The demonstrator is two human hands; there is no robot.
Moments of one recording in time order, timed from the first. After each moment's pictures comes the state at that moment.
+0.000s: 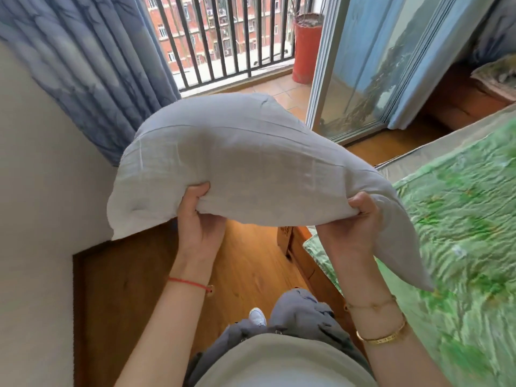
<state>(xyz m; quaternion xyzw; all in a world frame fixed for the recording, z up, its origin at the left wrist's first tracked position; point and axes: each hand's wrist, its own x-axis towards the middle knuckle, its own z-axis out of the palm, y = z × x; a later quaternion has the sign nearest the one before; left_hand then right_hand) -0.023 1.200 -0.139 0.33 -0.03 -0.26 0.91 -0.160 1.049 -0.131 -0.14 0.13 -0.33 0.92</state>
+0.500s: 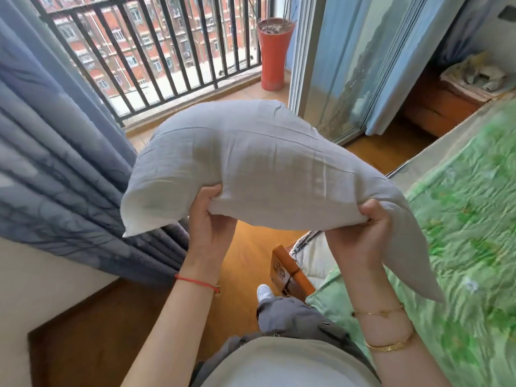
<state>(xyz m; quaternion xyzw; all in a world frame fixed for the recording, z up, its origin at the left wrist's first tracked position) 0.162 1.020 -0.153 0.32 -0.09 -0.40 0.85 -0.006 0.896 -0.144 -0.15 0.18 -0.42 0.88</state>
